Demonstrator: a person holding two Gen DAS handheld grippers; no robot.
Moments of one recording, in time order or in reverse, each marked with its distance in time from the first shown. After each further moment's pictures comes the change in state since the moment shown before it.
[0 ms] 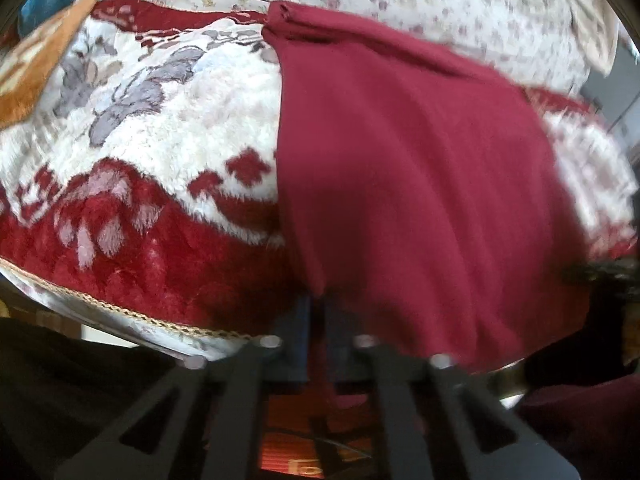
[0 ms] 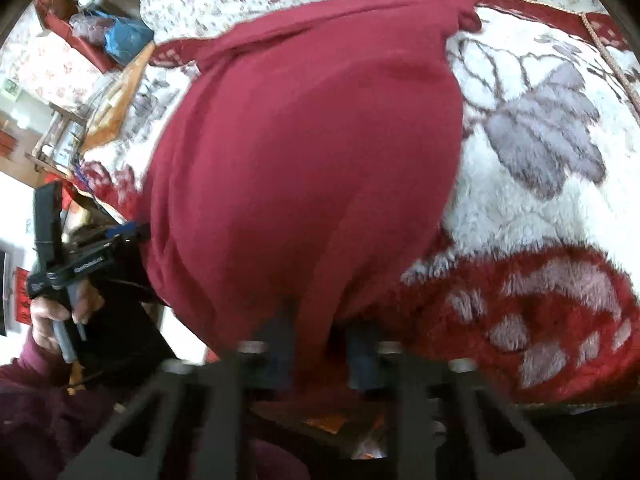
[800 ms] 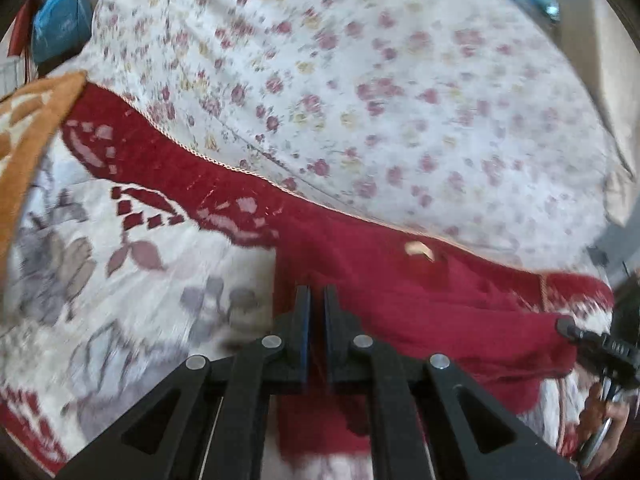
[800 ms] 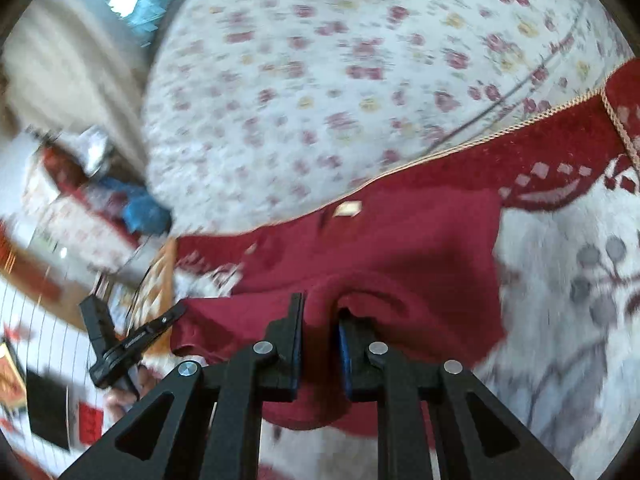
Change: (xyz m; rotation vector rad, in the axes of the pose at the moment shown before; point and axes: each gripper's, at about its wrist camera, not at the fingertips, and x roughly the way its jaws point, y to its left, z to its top) left arm 0.018 0.028 0.258 -0.168 -0.291 -0.005; right arm -0.041 -0.056 0.241 0.232 -0.384 0.098
